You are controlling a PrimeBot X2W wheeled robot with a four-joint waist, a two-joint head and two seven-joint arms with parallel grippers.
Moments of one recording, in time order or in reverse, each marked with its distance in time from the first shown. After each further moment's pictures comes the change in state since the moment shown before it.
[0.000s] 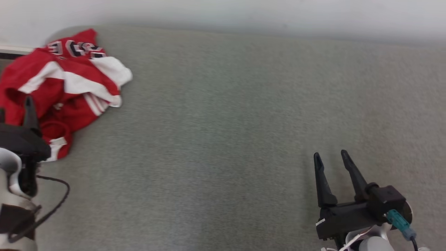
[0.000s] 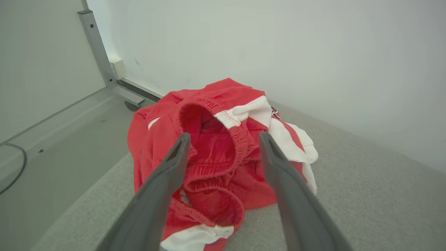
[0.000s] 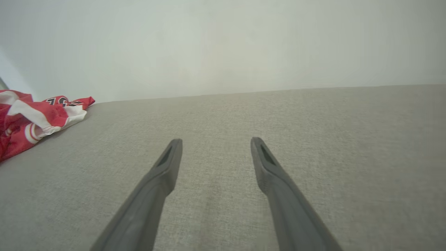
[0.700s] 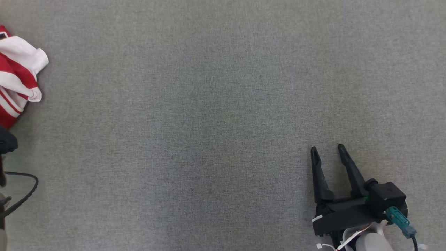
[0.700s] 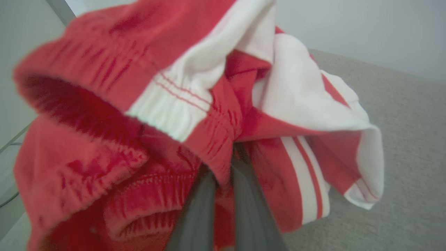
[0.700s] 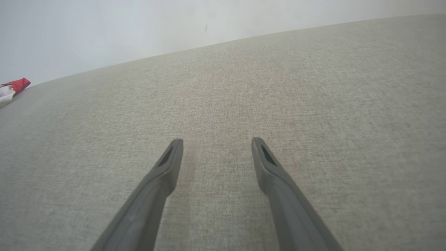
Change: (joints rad) left arm -0.117 0.110 -0.020 0.160 0.032 0.096 -0.009; right arm -0.002 -0.001 0.009 -0.046 0.036 0.000 -0.001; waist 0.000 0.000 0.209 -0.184
